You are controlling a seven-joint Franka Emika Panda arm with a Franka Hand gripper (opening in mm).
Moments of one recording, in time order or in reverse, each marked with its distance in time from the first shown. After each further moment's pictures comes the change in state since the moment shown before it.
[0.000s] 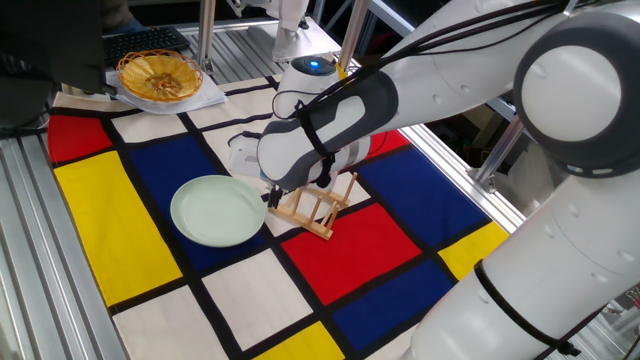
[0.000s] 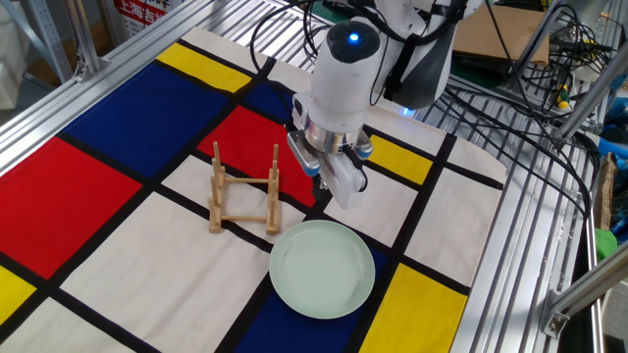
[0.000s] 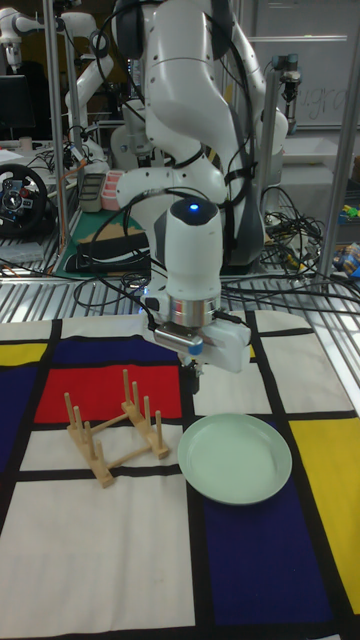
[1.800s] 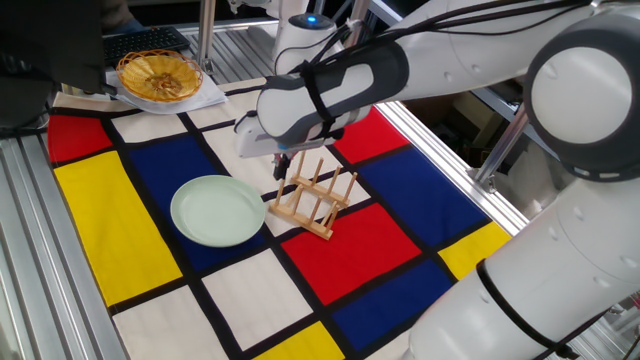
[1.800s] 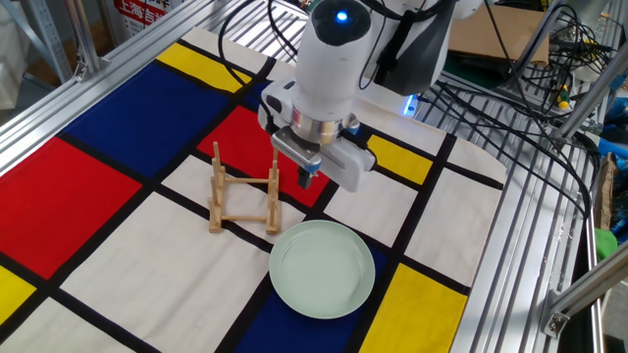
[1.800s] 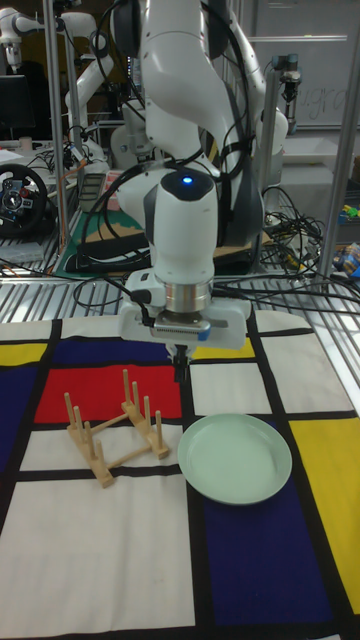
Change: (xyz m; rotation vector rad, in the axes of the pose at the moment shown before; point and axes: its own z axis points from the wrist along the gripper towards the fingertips) arm -0.036 0.000 -0.046 0.054 0.023 -0.446
